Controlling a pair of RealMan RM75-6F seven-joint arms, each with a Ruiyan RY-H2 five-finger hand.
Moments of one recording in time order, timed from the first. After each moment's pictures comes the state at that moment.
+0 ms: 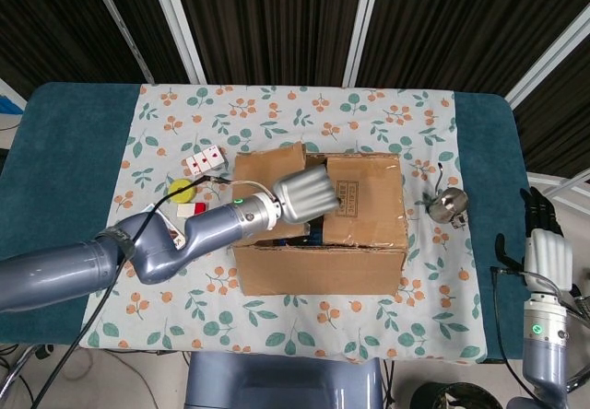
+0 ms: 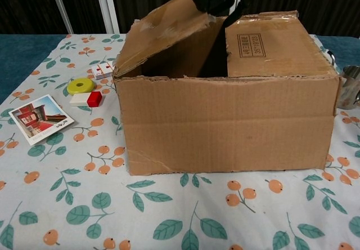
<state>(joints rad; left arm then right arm) -1.49 -1.19 -0.18 -1.55 1.23 0.40 0.39 0.21 -1.33 0.23 -1.53 -1.20 1.47 -0.01</state>
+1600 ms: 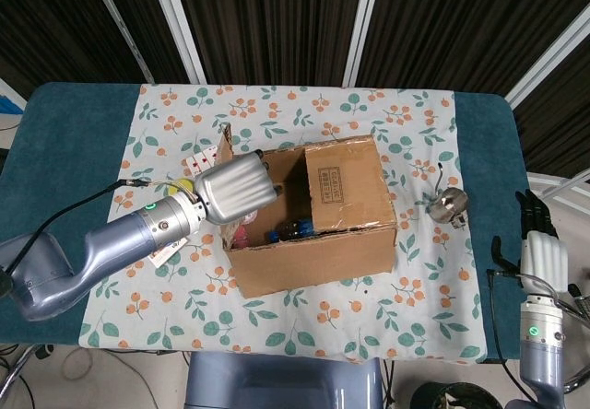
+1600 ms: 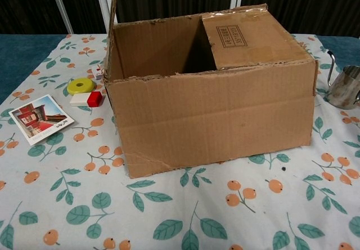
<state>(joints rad) -1.36 -0.76 -0.16 -1.89 1.26 0.48 0.43 0.19 -1.33 0.25 -1.55 -1.21 1.44 -0.01</state>
